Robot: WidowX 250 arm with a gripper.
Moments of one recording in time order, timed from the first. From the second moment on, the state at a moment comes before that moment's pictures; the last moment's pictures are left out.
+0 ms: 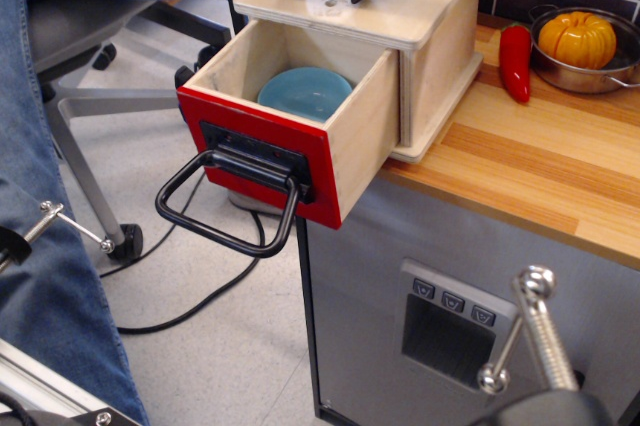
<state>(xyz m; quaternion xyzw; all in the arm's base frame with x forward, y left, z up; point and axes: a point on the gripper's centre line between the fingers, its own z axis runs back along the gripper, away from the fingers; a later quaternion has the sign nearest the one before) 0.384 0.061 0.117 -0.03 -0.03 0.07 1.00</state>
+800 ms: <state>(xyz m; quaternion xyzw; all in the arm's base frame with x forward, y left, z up) 0.314 0.048 0.121 -0.08 -0.03 0.01 1.00</state>
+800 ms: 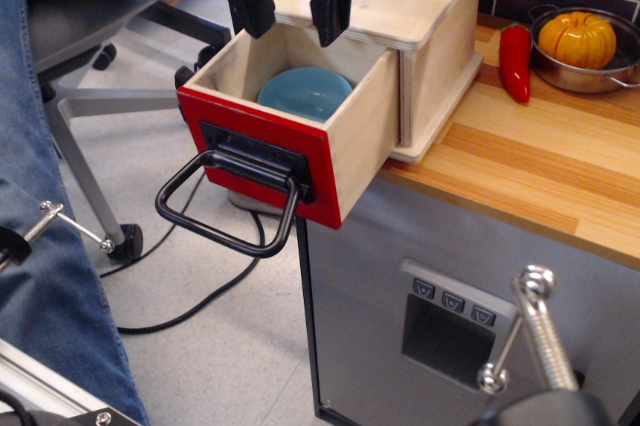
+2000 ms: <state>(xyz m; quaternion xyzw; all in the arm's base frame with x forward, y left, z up) 0.242 0.043 0.077 -0.02 -0.05 -0.01 1.00</state>
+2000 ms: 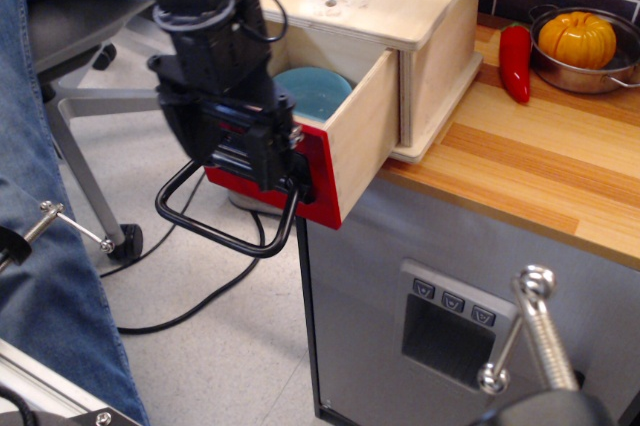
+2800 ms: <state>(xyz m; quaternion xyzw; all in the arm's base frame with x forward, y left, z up) 0.313 0.052 0.085 -0.02 -0.03 -0.01 1.00</state>
